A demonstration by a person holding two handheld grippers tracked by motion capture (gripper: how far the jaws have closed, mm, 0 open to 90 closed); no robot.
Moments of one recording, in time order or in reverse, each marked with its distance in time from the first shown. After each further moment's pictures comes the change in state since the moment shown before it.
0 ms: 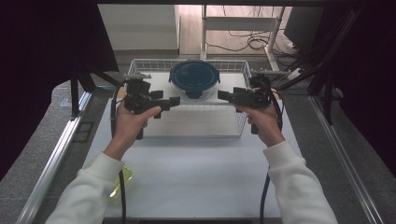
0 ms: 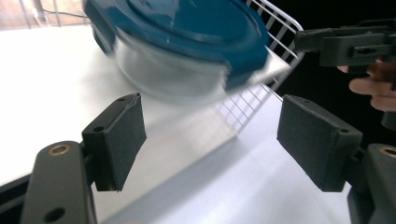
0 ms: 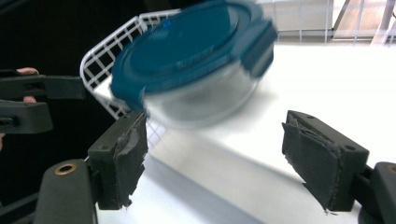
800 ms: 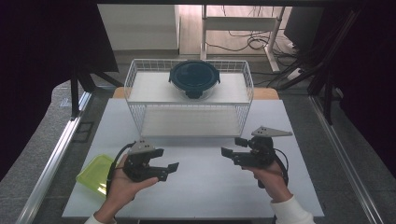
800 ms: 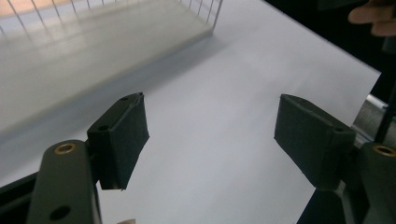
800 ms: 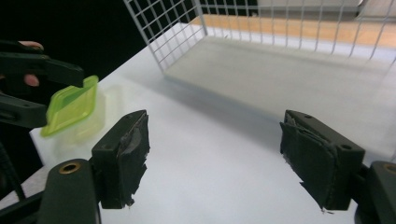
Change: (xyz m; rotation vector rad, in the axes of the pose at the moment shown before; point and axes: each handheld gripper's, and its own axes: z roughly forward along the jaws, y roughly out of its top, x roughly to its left) left arm -0.040 -0.141 -0.012 0.154 -0.014 0.130; right arm 0.012 -0.141 -0.032 0.066 0.061 -0.082
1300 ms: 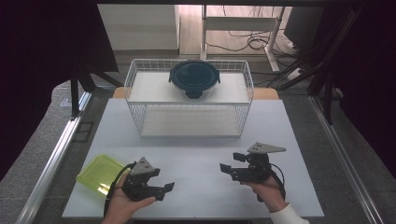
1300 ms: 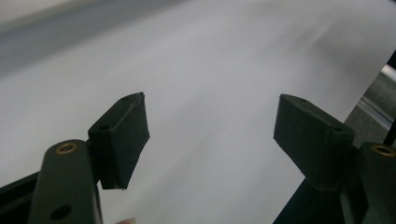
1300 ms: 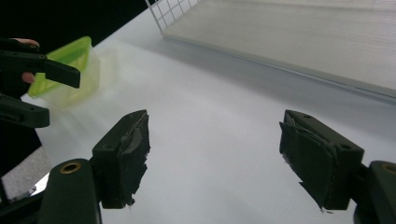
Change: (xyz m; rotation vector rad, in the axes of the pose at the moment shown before) left arm -0.003 -0.057 0.014 0.110 0.018 -0.016; right arm -0.001 -0.044 0.011 0.059 -0.007 -0.021
